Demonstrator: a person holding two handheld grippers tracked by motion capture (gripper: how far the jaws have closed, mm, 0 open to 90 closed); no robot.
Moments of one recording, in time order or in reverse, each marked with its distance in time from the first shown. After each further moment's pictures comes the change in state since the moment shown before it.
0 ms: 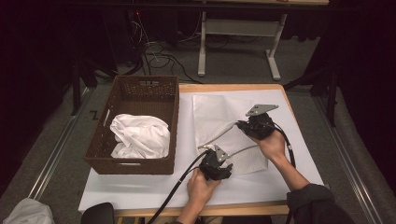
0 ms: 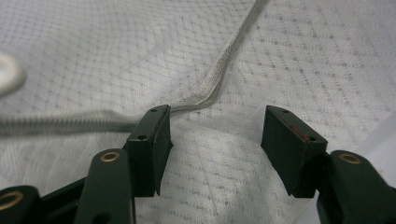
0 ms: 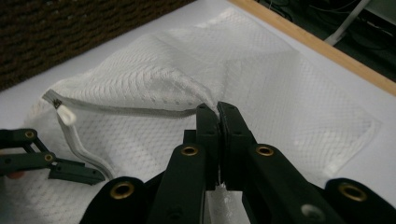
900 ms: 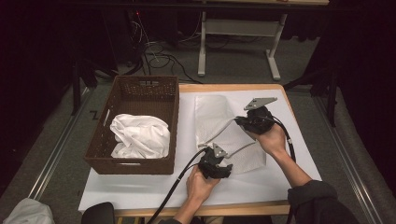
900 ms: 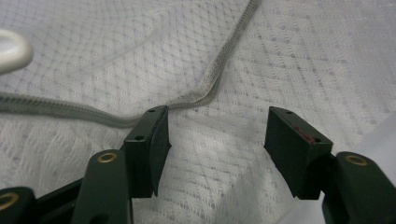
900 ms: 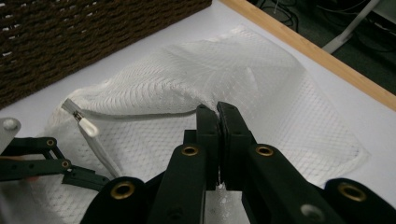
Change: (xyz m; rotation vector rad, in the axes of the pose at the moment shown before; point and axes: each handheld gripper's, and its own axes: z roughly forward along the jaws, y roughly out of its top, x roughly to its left) left arm 0.008 0.005 -0.007 0.052 -0.068 -0.053; right arm 0.002 0.020 -0.005 0.029 0.019 -0.027
